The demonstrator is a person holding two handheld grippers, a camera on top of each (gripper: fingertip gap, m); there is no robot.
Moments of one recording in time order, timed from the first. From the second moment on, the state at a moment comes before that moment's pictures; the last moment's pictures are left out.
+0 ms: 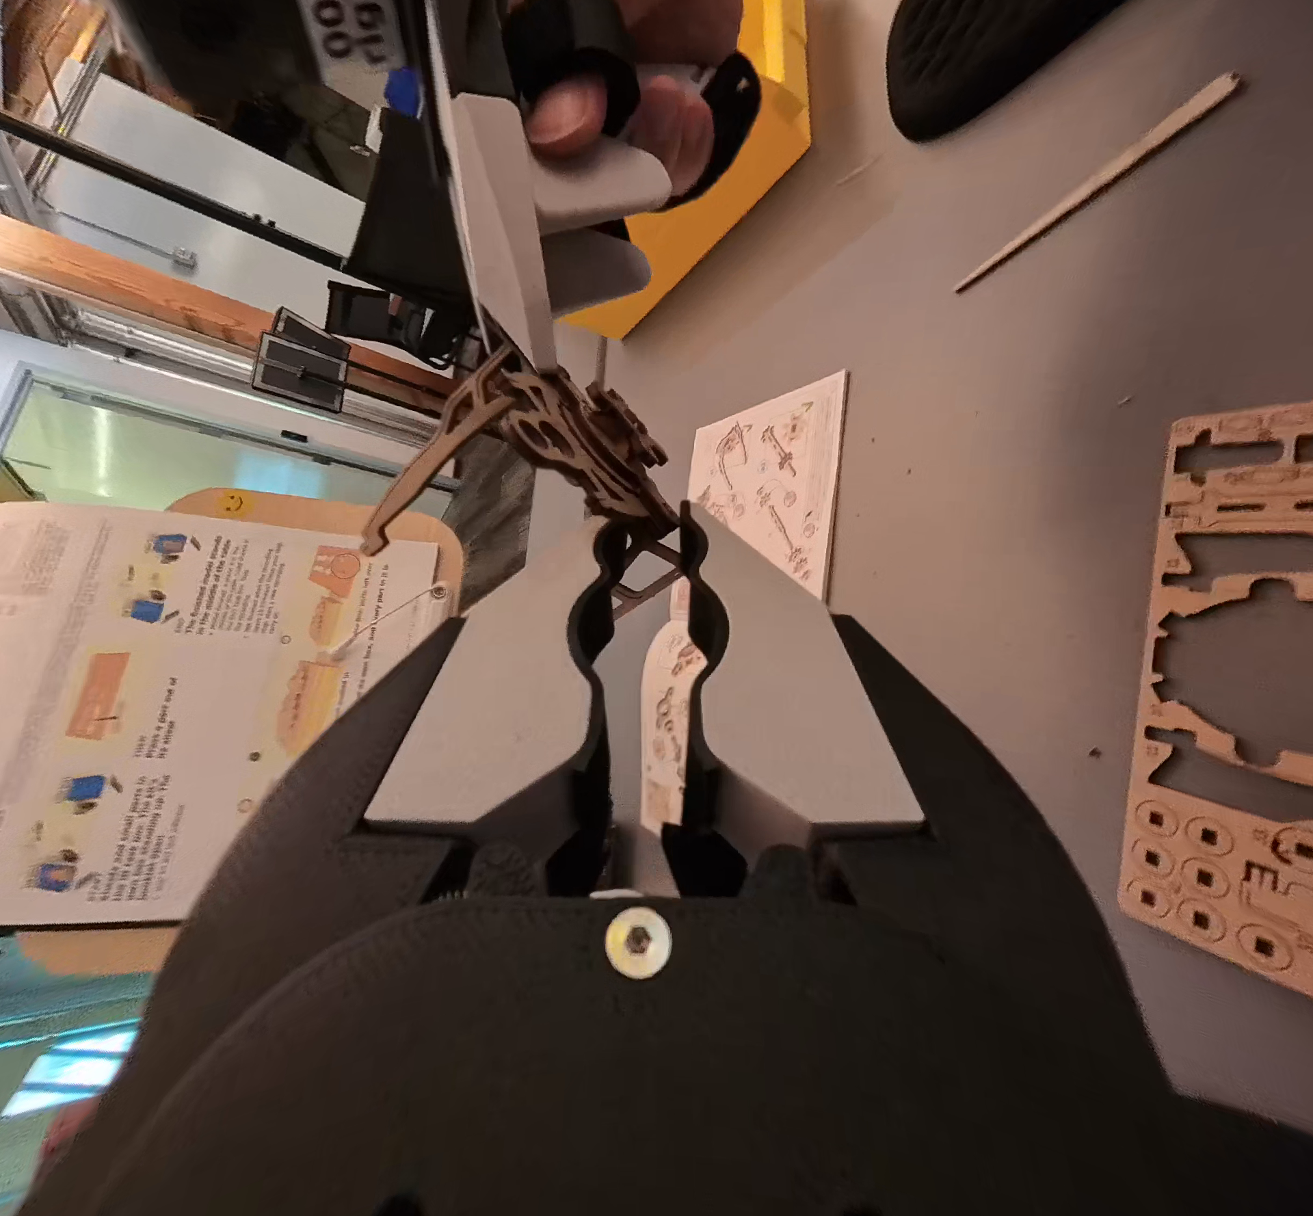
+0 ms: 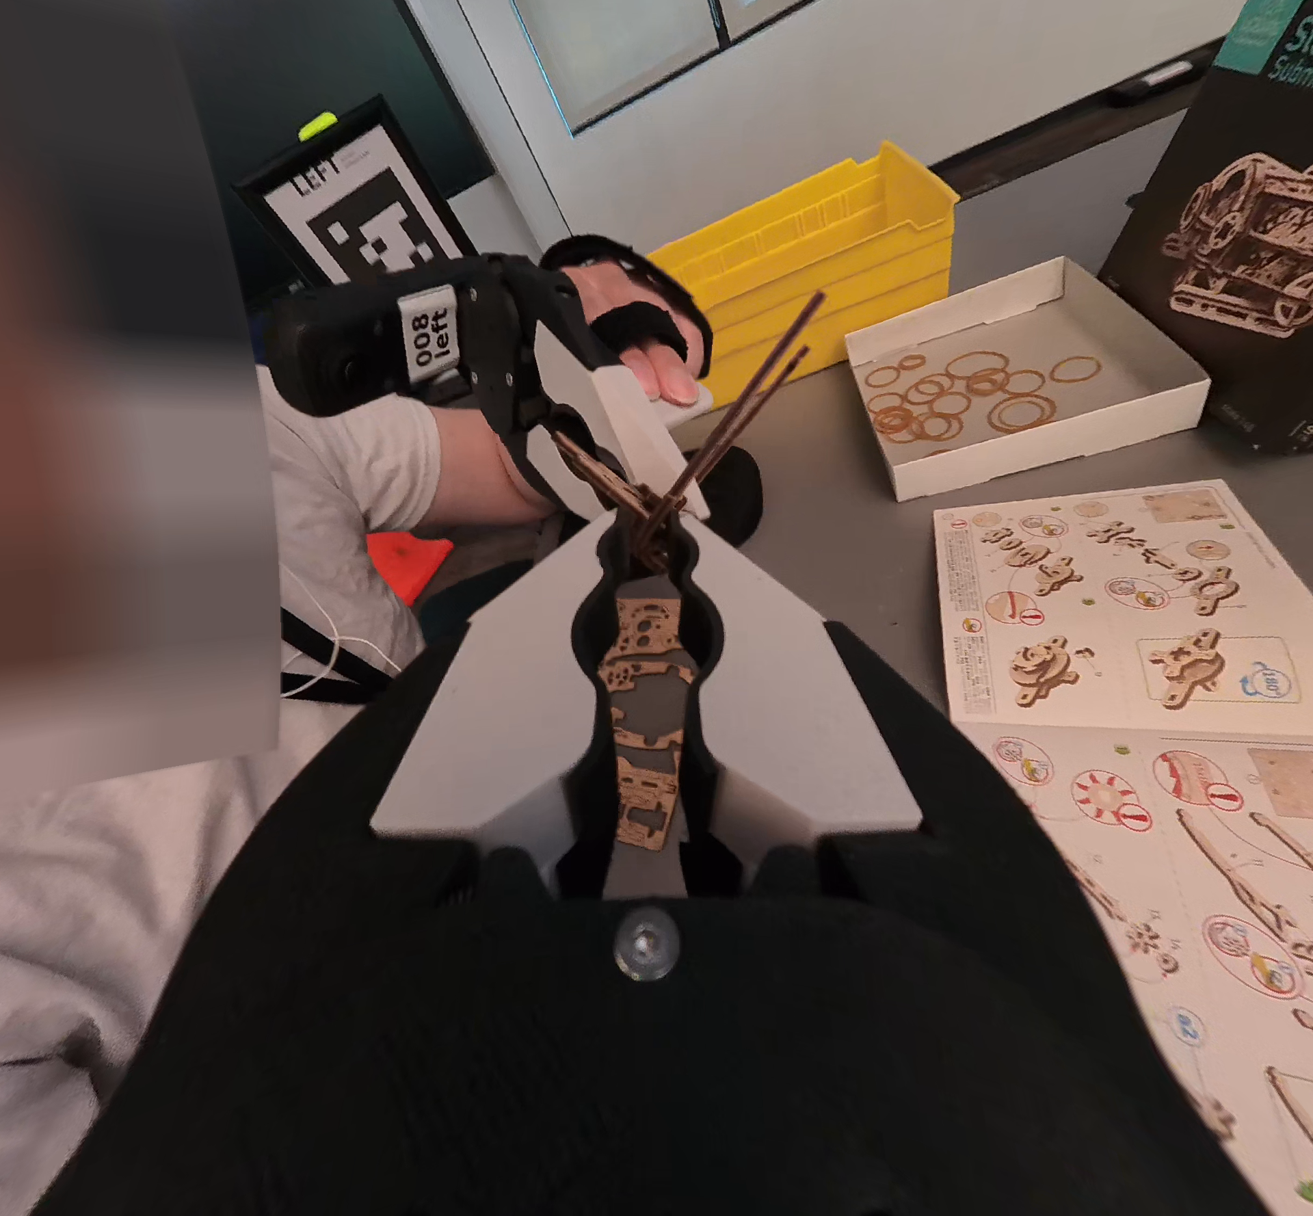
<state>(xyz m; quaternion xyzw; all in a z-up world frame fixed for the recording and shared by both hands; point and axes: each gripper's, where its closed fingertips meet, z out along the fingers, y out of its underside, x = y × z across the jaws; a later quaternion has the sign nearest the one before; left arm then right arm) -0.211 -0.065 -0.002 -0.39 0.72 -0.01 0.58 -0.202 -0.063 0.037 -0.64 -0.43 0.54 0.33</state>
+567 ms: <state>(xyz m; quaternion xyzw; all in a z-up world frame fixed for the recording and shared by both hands) -0.209 -0.065 0.010 -0.43 0.69 -0.05 0.59 -0.200 -0.063 0.047 -0.63 -0.44 0.54 0.36</state>
